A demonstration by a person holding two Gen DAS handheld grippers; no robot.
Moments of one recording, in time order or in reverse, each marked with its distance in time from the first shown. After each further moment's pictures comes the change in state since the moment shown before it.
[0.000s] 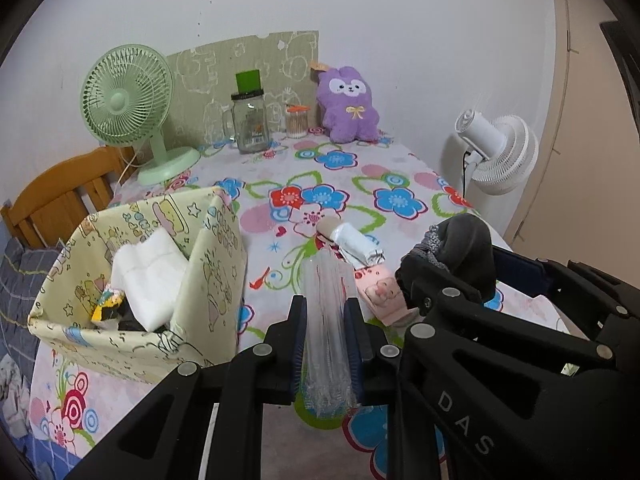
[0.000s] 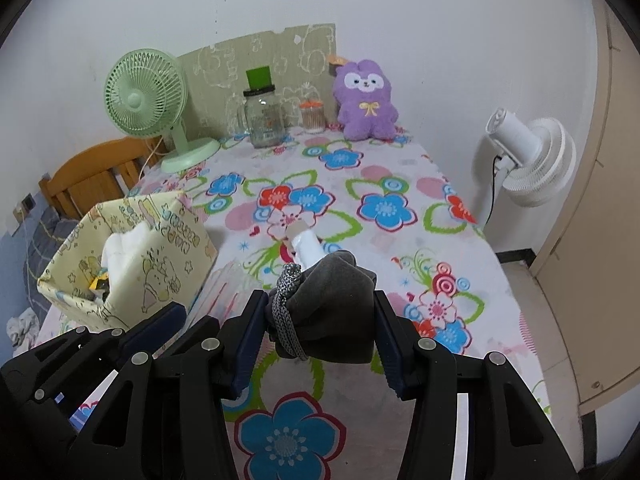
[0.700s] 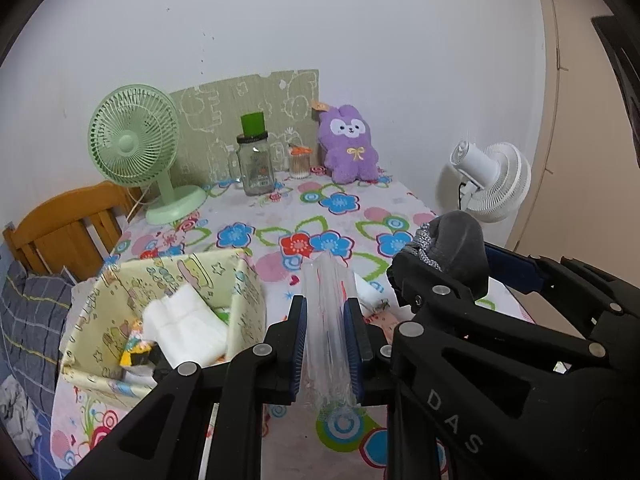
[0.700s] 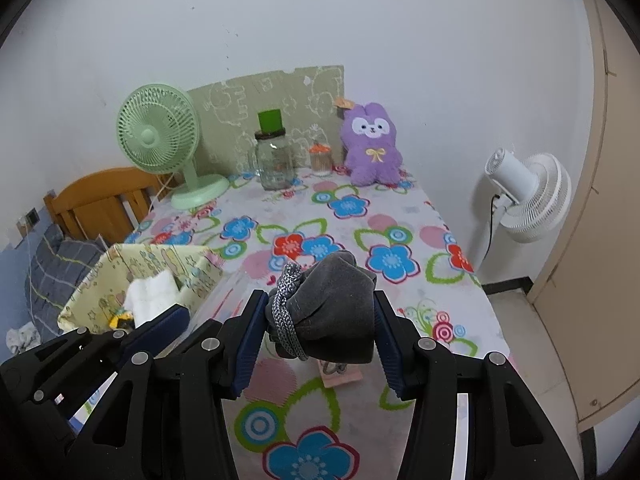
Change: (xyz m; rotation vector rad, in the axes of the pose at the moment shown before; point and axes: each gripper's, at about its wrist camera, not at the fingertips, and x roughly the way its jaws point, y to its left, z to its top) left arm -0.030 0.016 0.033 0.023 -0.095 -0.009; right arm -0.028 0.021 0.034 -0.013 -0.106 0.003
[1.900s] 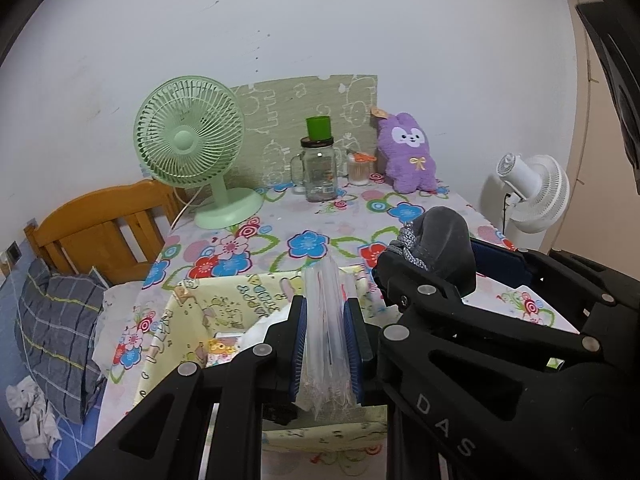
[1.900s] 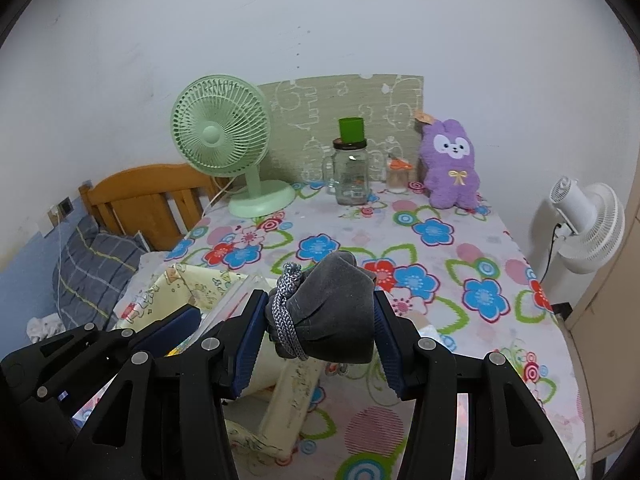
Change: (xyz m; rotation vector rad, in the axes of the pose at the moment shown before) left arm 0.007 0.094 0.012 -0.025 -0.003 0.091; right arm 0.037 0.094 0.029 -0.069 -0.012 0.140
